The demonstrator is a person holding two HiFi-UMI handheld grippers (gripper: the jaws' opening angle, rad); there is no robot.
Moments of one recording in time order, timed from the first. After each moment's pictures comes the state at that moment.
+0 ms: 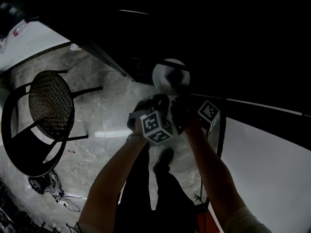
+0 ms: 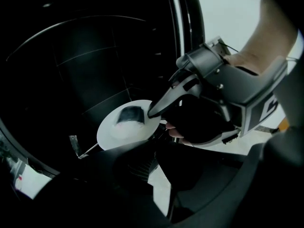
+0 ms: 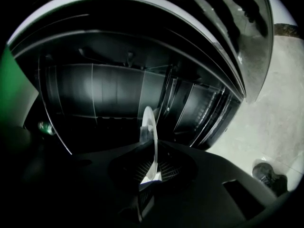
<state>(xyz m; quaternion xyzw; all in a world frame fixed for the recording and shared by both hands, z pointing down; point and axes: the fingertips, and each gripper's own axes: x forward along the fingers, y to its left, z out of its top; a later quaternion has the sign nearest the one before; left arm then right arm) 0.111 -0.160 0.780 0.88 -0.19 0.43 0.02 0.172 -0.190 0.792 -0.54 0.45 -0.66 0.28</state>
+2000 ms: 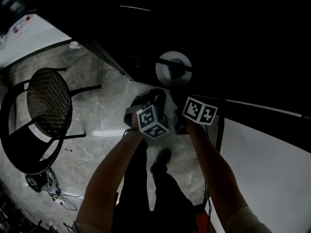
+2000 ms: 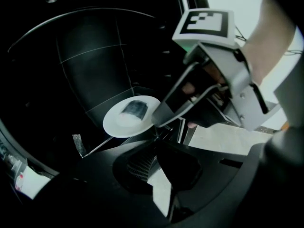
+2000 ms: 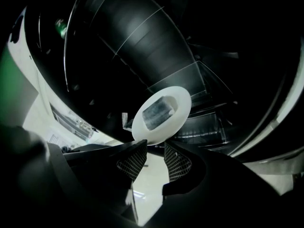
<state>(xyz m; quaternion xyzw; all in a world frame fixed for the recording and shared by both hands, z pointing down) 0.107 -0.179 0.782 0.88 -0.20 0.43 0.02 0.151 -0.199 0.786 -0.56 0.65 -0.51 -0.08</state>
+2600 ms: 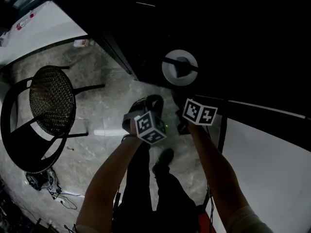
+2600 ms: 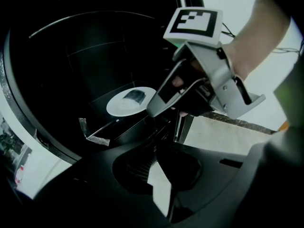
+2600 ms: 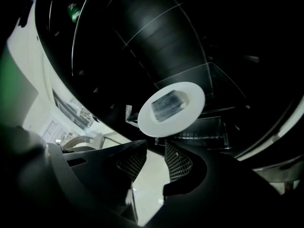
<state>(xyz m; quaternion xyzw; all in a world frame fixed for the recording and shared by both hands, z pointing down) 0.076 -0.161 0.791 0.87 -0.21 0.44 0.04 0.136 -0.202 0.790 -0.55 0.68 -0.47 -0.12</state>
